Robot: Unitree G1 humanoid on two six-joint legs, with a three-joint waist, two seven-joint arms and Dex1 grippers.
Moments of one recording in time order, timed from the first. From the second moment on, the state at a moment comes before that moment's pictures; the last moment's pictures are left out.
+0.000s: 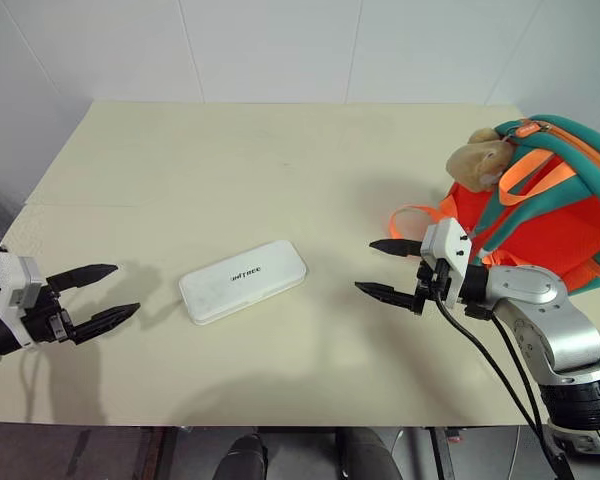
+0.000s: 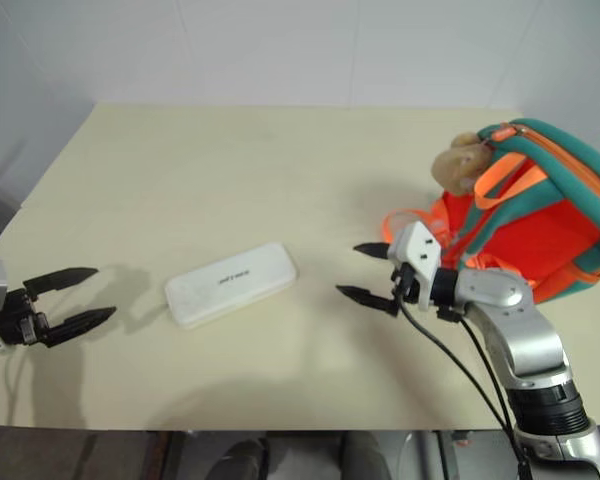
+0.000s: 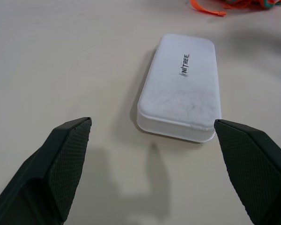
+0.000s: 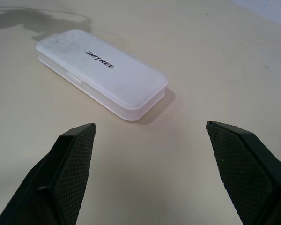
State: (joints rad) left arm -0.05 0.89 0.52 0.17 -0.56 0.17 -1.23; right arm -0.38 -0.67 0.00 -0.25 0.40 0.39 0.96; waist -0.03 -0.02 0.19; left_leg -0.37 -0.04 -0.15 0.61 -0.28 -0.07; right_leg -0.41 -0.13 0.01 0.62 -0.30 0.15
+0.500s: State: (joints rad) left arm -0.14 0.88 0.45 0.17 -0.53 0.18 -1.16; right arm -0.44 -0.65 0.05 -0.26 0.37 0.44 0.92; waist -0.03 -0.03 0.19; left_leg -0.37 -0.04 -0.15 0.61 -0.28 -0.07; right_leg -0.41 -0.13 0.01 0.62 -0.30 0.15
